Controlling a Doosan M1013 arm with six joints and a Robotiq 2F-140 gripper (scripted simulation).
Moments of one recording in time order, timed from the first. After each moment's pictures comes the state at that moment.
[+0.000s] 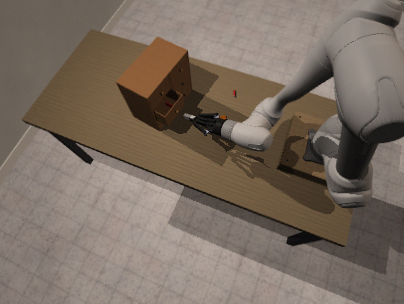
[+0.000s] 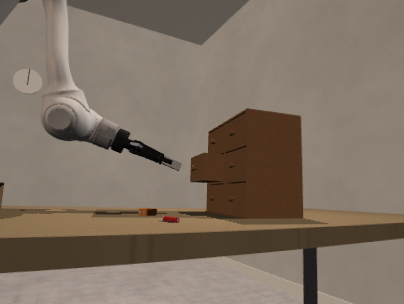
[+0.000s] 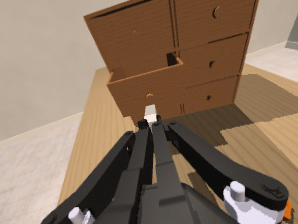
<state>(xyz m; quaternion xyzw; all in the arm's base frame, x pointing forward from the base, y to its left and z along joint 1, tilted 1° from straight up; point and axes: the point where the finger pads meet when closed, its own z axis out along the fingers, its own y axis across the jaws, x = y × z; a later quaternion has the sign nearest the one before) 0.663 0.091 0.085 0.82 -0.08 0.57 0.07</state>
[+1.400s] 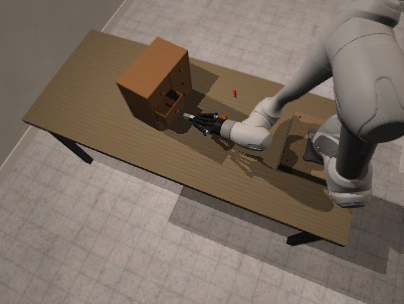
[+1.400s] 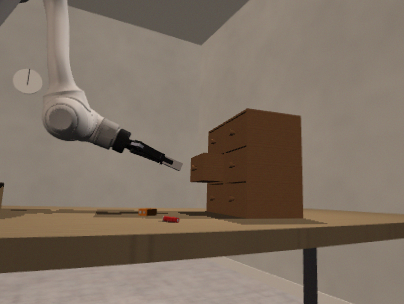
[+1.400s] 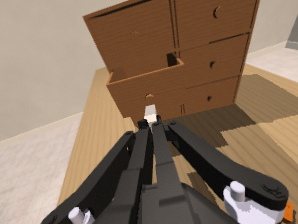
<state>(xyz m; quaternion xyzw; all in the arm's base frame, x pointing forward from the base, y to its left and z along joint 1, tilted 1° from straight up) 0.666 0.091 0.085 0.82 -0.08 0.57 0.07</state>
